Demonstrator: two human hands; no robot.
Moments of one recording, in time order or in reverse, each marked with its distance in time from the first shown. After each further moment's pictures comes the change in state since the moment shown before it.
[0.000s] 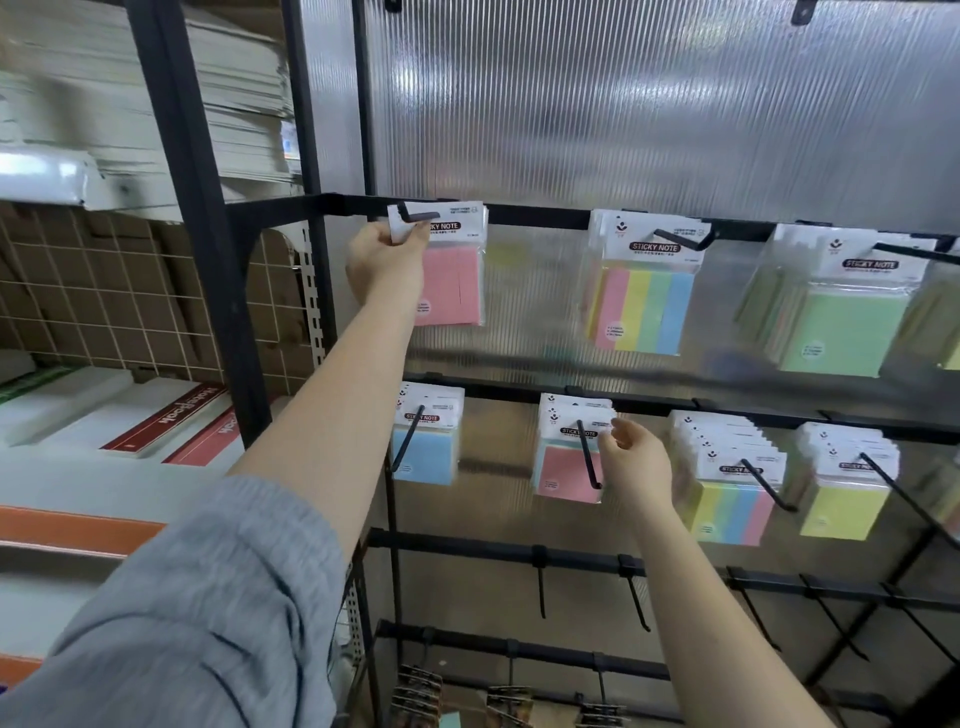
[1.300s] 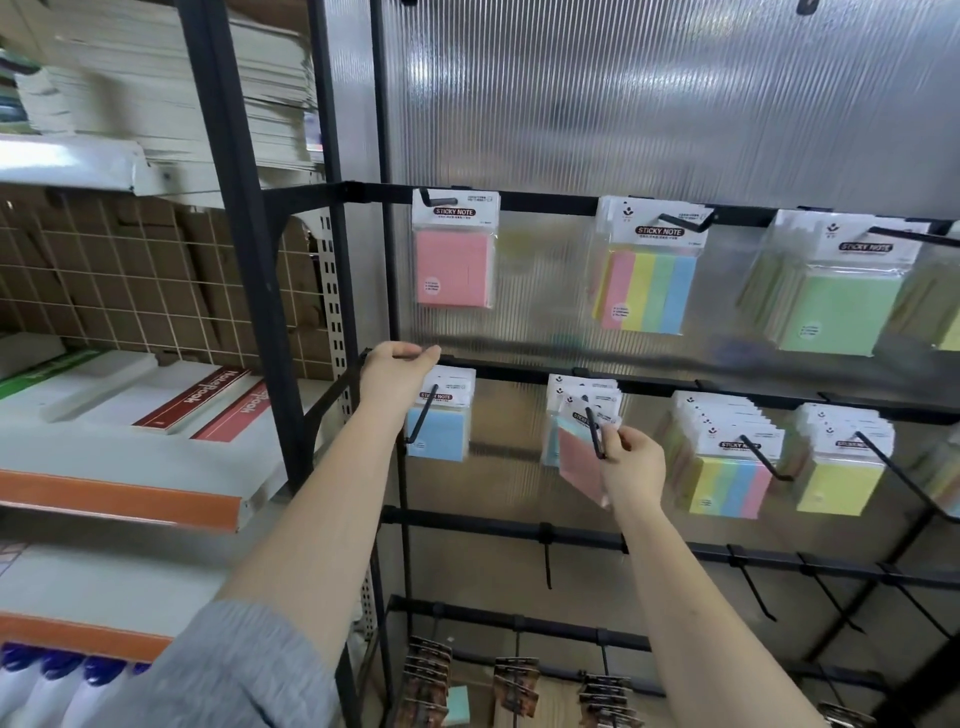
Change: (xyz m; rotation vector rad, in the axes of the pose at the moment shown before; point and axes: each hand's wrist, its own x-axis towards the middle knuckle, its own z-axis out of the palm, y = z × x) left_hand -0.045 -0.093 -0.056 0.290 -0.261 -0.140; right_hand -0.029 0.013 0.010 0.130 0.038 0.041
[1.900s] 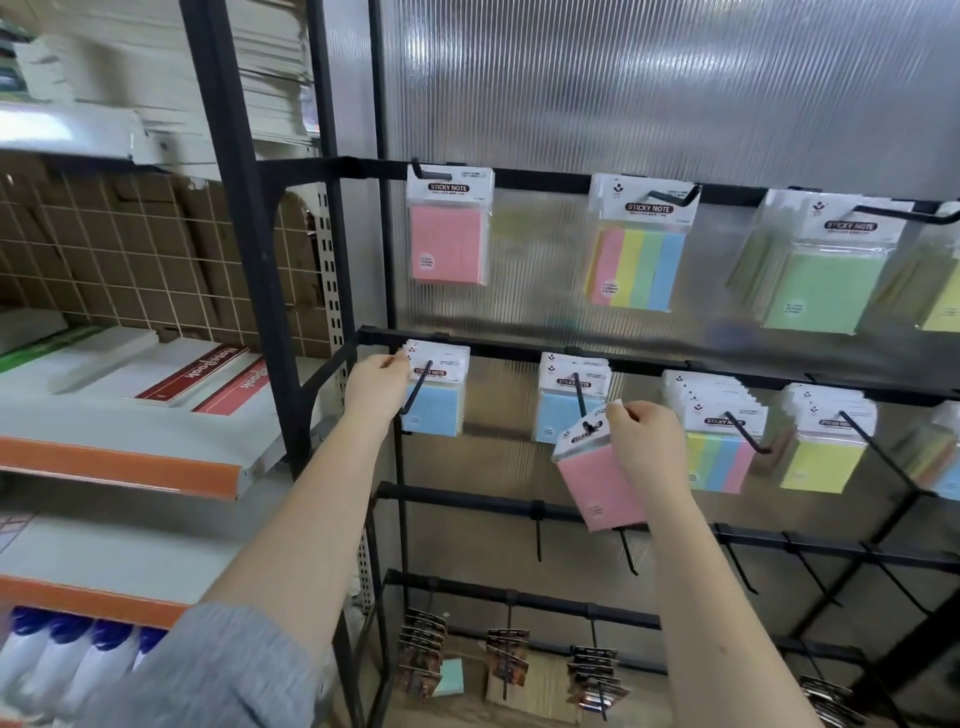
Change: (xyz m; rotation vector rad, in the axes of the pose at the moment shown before) left_hand -0.016 -0.030 -0.001 0.039 0.051 -0.116; right_hand -0.030 -0.032 -0.044 -0.251 -0.079 -0.111
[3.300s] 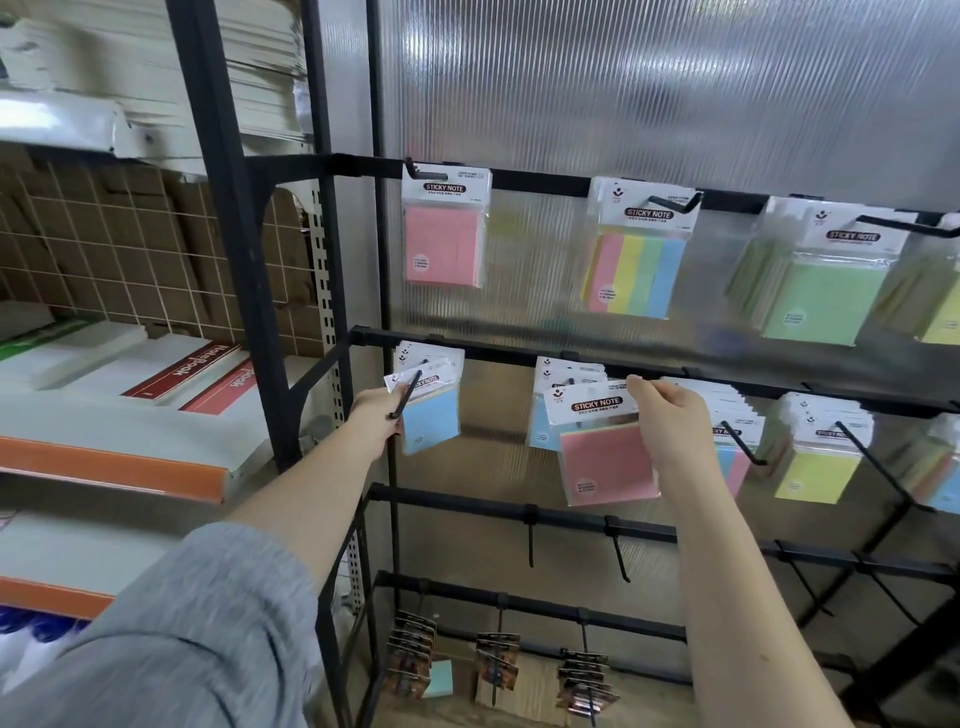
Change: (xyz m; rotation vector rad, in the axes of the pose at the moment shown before) left_hand 0.024 -0.032 0.017 -0.302 -0.149 -0.316; right_hand -0.006 -0.032 -0.034 0.315 -0.025 0.092
